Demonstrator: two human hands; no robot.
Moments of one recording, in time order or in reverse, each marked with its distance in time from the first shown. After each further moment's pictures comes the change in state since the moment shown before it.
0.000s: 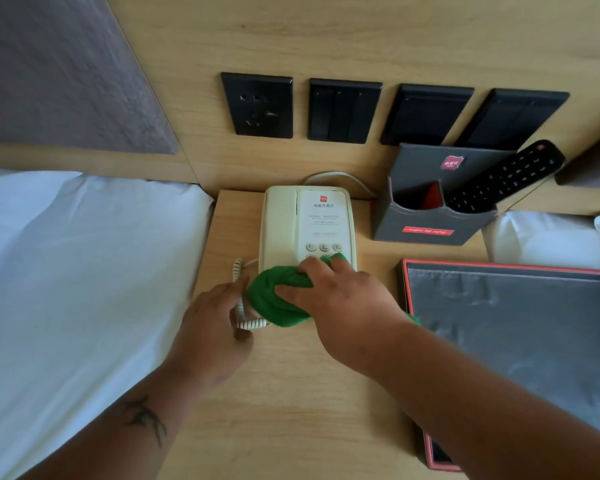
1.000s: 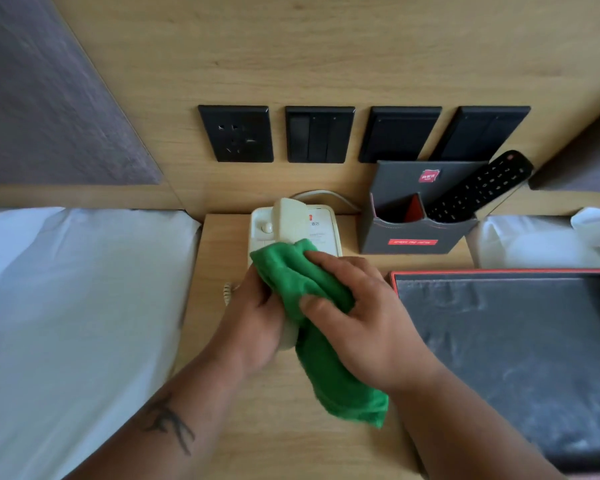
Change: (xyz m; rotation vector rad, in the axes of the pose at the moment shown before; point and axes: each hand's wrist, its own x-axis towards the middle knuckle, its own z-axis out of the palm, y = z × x) left_hand 0.037 0.082 0.001 -0.881 -0.068 0.048; right_hand -0.027 0.003 -0.012 0.977 0.549 0.336
